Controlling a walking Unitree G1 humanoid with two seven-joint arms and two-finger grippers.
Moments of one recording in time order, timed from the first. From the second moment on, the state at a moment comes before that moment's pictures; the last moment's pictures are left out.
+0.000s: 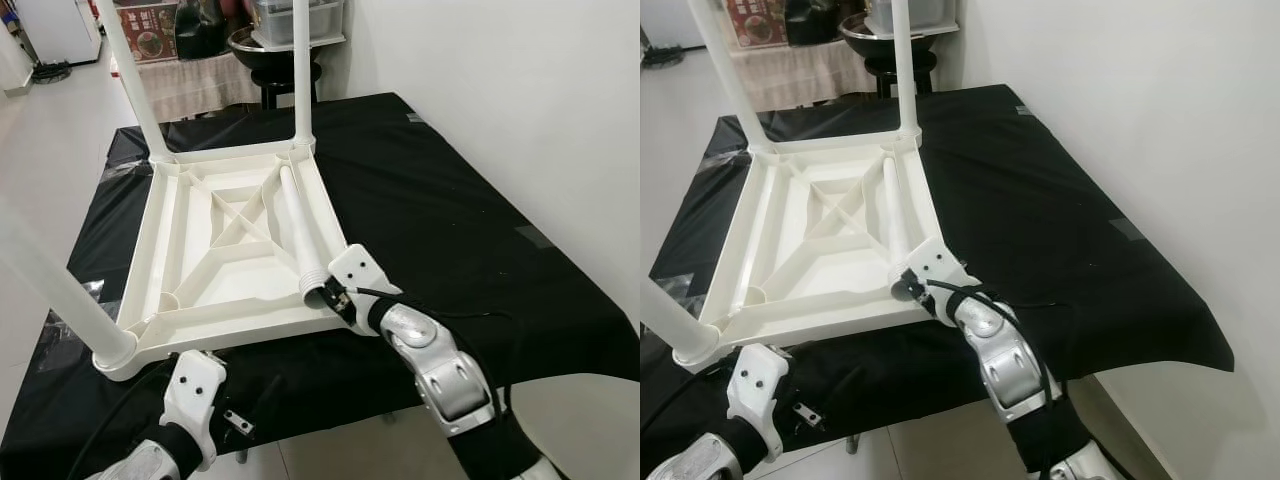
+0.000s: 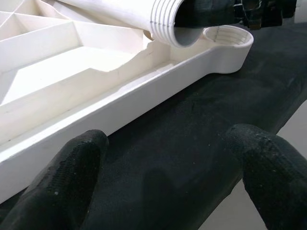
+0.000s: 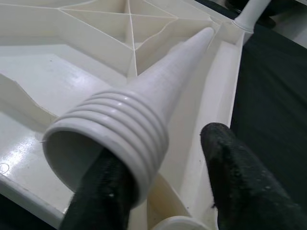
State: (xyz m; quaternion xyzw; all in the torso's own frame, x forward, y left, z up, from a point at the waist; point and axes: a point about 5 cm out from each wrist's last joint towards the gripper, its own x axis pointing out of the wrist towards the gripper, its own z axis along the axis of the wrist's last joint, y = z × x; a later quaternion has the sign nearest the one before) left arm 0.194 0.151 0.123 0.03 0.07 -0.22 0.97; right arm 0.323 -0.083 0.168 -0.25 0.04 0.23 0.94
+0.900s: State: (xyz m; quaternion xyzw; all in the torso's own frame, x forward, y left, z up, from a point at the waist) left arm 0.218 0.138 0.152 0.04 0.01 -0.26 0.96; right arm 0.336 -0.156 0.191 -0.03 -0.02 0.09 1.00
